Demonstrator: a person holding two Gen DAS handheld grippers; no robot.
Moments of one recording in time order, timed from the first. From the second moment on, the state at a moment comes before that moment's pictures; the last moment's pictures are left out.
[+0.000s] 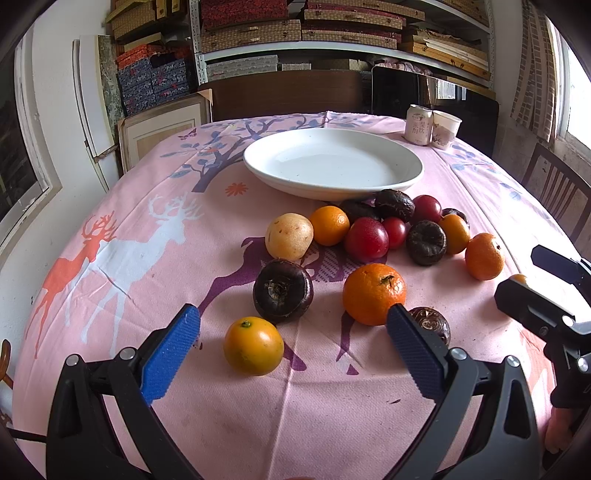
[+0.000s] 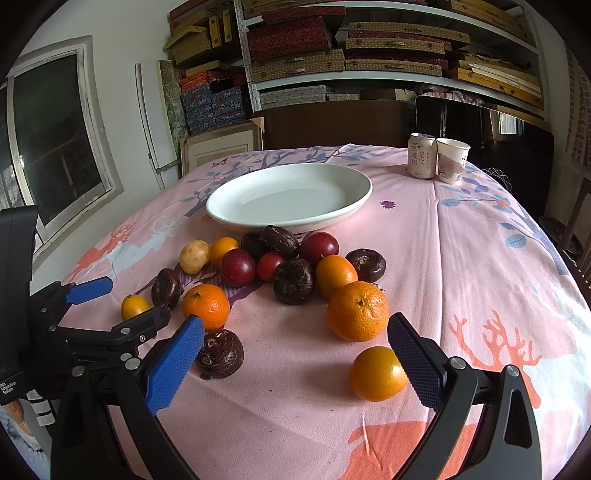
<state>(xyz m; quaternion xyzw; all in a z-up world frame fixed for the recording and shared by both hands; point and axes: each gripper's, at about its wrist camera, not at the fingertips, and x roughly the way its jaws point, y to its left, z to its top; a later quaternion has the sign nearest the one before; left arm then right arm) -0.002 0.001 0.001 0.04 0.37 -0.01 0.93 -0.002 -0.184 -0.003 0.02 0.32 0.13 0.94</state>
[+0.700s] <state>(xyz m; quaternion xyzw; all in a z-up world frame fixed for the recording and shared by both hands) -0.001 0.002 0.000 0.04 0.37 -0.01 0.93 -0.002 -0.187 -0.002 0.02 0.32 0.13 0.94</state>
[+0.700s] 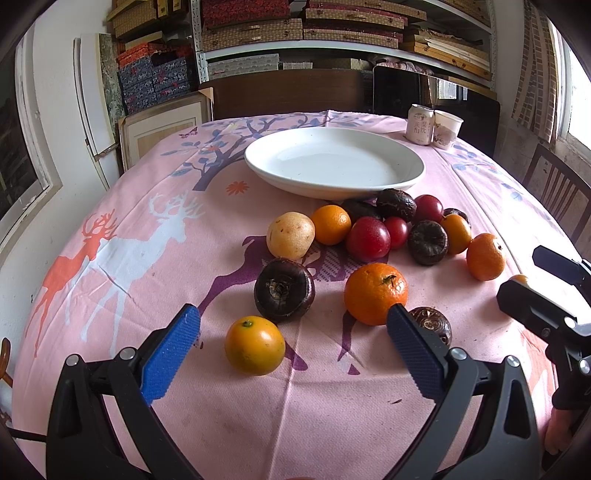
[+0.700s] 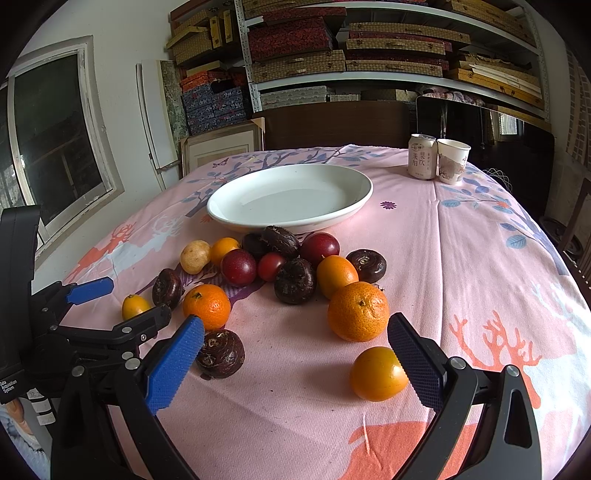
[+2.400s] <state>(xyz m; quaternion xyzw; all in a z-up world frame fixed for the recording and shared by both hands) 0.020 0.018 -0.035 0.04 0.47 -0.03 0.88 -0.015 -0.178 -0.019 -0.11 0.38 0.12 0.91</state>
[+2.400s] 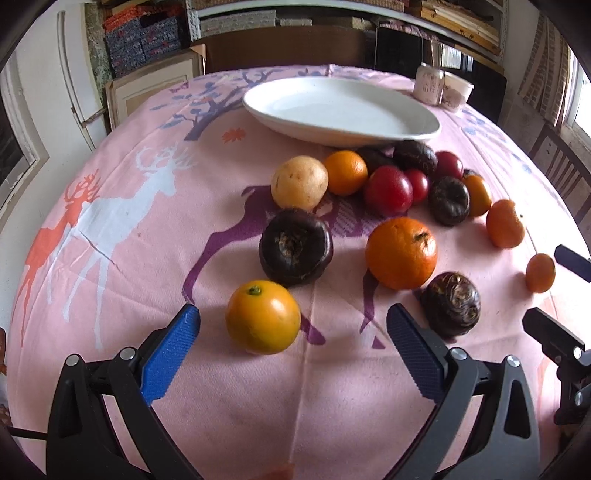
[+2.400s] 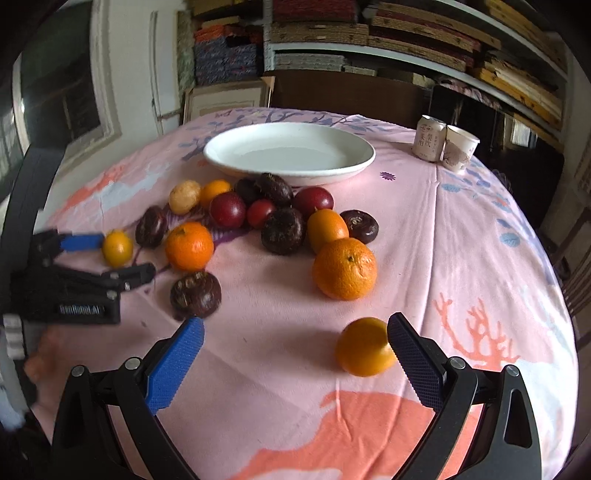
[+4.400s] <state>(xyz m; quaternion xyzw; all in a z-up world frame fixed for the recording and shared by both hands) 0.194 0.003 0.012 0.00 0.41 -0.10 0.91 0.206 -0.174 0.016 0.07 0.38 0.18 0.90</state>
